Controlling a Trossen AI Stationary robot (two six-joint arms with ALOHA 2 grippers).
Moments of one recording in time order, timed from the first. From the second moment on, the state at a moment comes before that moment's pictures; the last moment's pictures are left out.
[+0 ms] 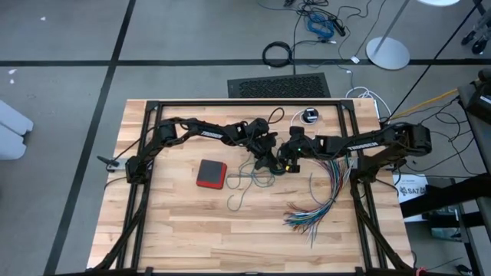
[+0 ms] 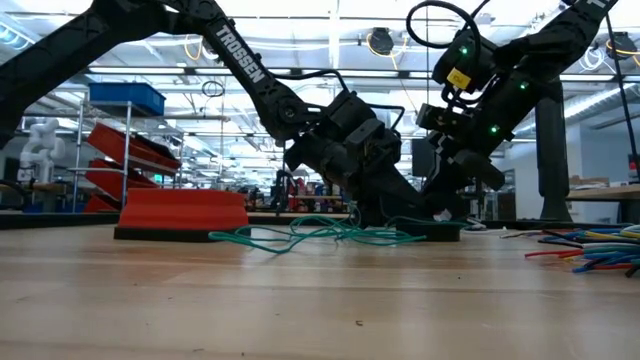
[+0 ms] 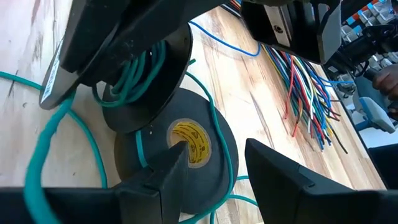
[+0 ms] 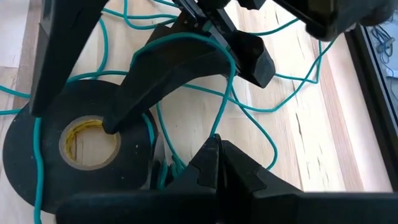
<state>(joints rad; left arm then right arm) 0.30 2.29 1.48 0.13 0.78 -0.15 -0.20 1.42 0.55 -0.01 0.23 -0.30</state>
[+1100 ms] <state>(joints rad) 0.29 2.29 1.48 0.15 0.78 -0.15 -0.22 1.39 0.55 -0.06 0.14 -0.27</state>
